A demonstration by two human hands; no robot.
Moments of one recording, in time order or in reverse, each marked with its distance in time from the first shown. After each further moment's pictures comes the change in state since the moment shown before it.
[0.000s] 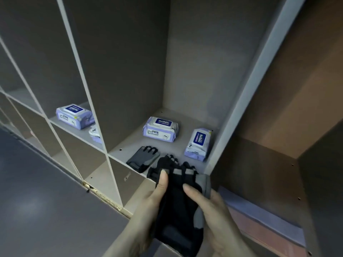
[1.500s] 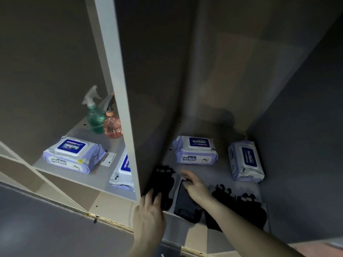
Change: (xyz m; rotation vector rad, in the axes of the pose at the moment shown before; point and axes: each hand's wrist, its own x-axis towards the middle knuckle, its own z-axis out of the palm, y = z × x) left_hand 0.226 0.089 -0.235 1.736 0.158 0.358; right_hand 0.352 0.087 0.121 -0.779 0.222 -0.065
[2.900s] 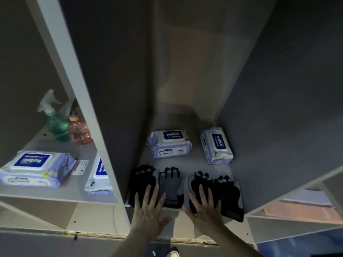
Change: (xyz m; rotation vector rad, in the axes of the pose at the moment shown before) left_hand 0.018 -0.005 0.061 0.362 -0.420 0.457; right_hand -0.096 0.082 -0.020 -0.892 0.049 0.288
